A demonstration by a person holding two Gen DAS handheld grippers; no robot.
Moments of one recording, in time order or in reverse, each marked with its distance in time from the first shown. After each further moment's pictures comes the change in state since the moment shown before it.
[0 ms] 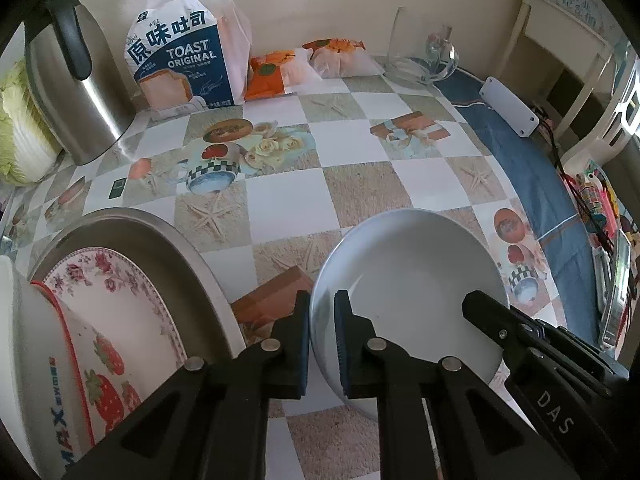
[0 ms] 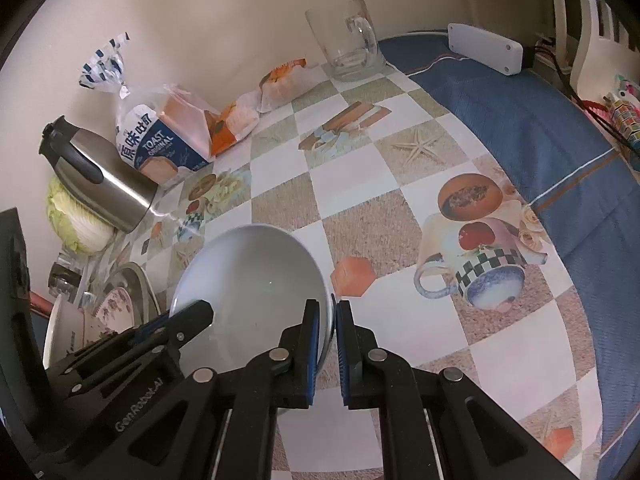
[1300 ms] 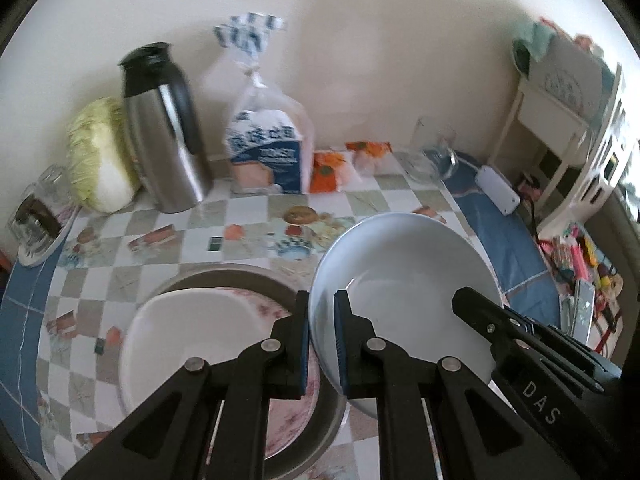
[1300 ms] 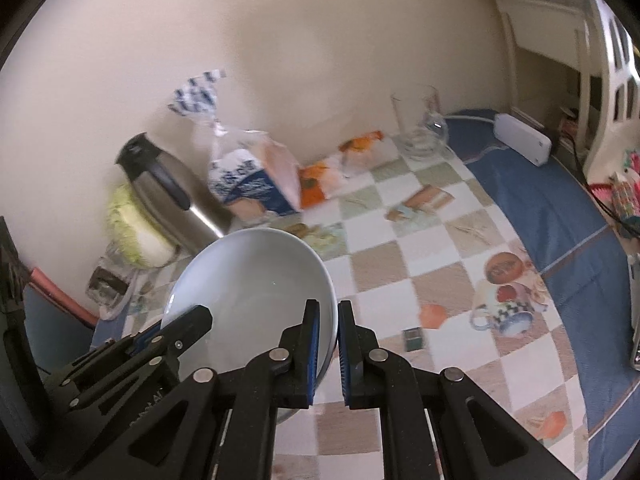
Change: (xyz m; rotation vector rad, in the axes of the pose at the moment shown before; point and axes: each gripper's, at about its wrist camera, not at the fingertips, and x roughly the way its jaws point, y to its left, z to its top) left arm -0.142 0.060 0.000 -0.082 -0.224 0.029; right arm -0.088 0.094 0.005 -0.113 -0.155 0.071
